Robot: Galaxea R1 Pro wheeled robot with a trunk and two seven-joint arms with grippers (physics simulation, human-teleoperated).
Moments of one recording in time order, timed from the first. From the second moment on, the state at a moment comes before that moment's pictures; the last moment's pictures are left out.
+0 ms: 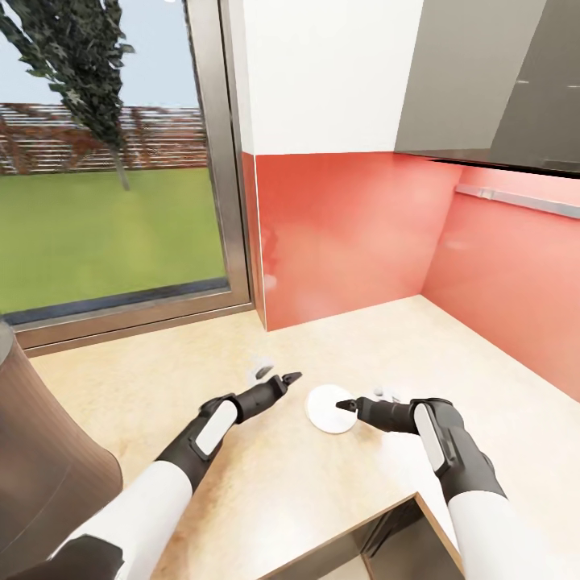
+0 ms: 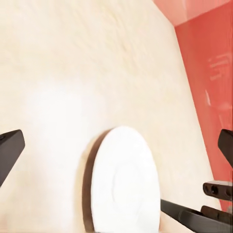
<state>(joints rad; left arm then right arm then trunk) -0.78 -0.13 -0.21 -0.61 0.85 0.41 -0.29 -0.64 0.01 -0.21 -0.98 -0.17 0.98 0.48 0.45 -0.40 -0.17</state>
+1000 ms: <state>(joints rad) -0.75 -0.17 -0.21 -0.57 0.90 0.41 -0.29 -0.64 0.01 -0.20 -0.98 -0.17 0.97 0.49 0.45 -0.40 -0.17</state>
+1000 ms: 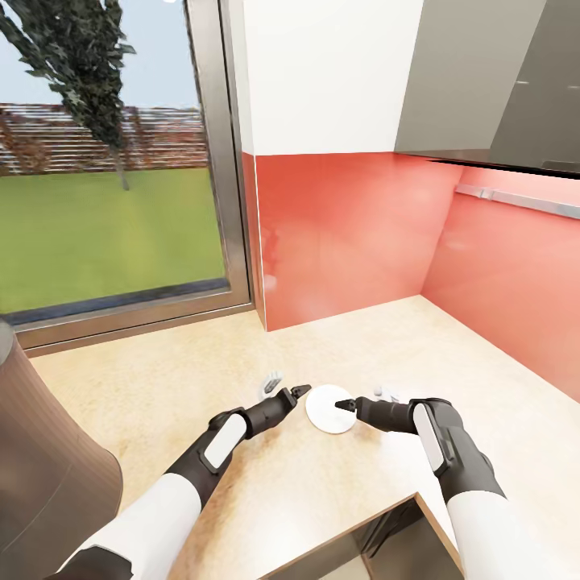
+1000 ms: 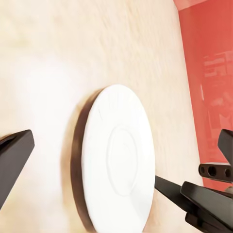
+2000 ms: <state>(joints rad) -0.75 -0.17 -0.21 -0.57 0.98 0.41 -0.29 -0.64 0.02 -0.11 -0.96 -0.17 0.97 0.49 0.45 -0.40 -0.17</state>
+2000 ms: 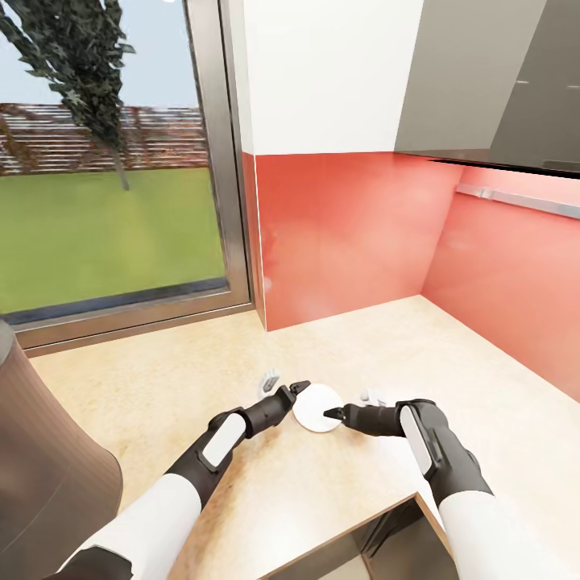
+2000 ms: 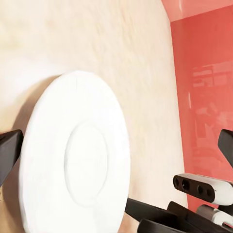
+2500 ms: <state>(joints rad) -0.75 -0.17 -0.21 -0.57 0.99 0.41 -0.29 -0.64 0.02 -0.11 -0.96 -0.17 0.97 0.49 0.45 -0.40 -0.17</state>
